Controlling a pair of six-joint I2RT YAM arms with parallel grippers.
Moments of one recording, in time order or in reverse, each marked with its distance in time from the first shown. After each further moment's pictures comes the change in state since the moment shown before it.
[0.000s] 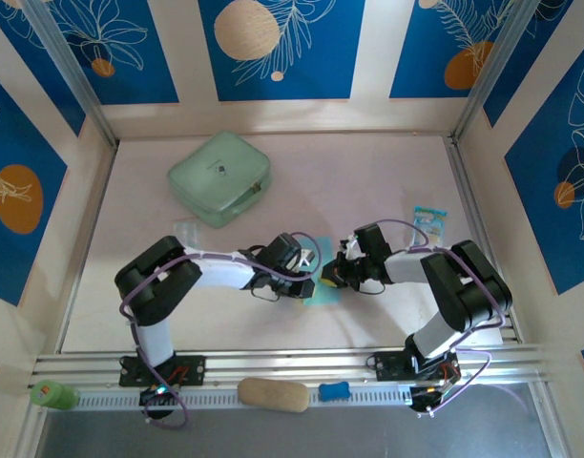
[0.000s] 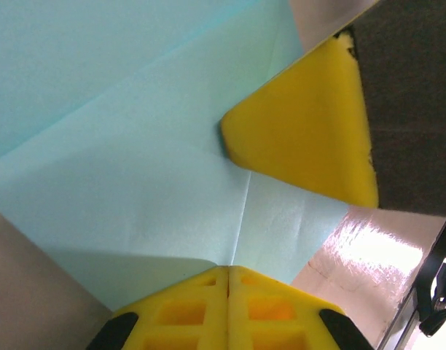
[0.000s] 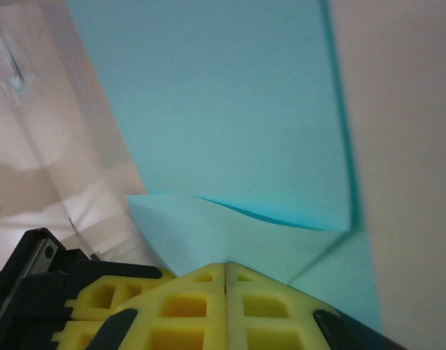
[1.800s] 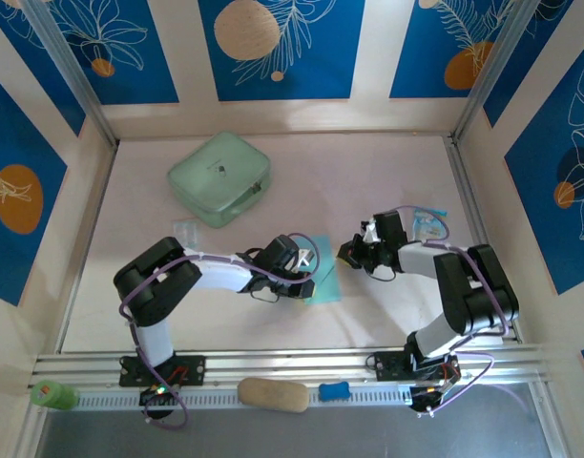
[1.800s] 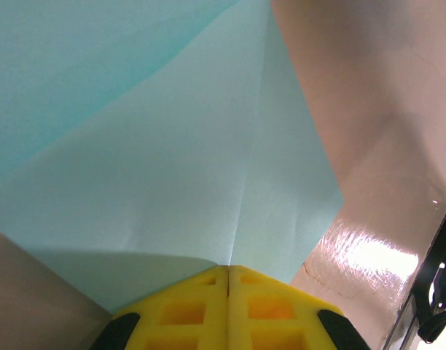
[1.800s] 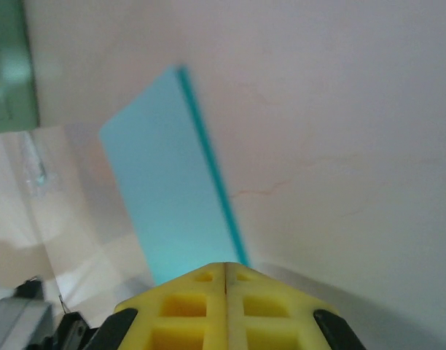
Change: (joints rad) left arm 0.000 -0.006 -0.038 0.080 -0.008 -0.007; right arm -0.145 -0.055 0.065 -0.036 0.106 -0.087
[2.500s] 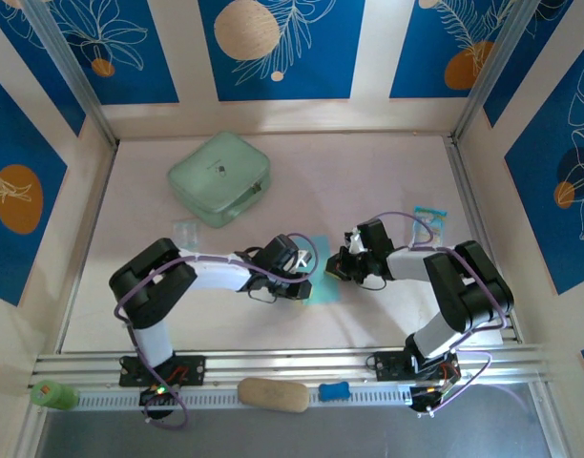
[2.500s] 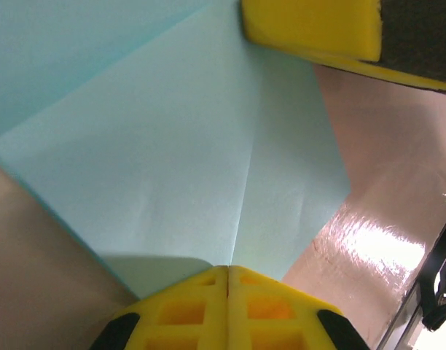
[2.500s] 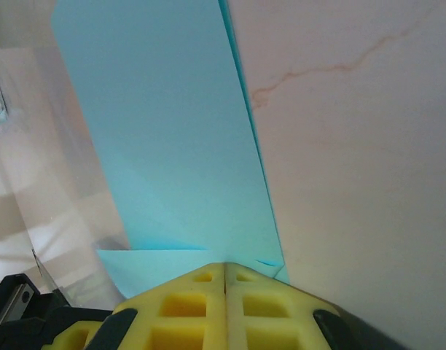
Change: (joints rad) left arm 0.000 -0.037 0.016 -0.100 -0.006 -0.001; right arm 0.119 0.059 -0.037 0.035 0.003 -0.015
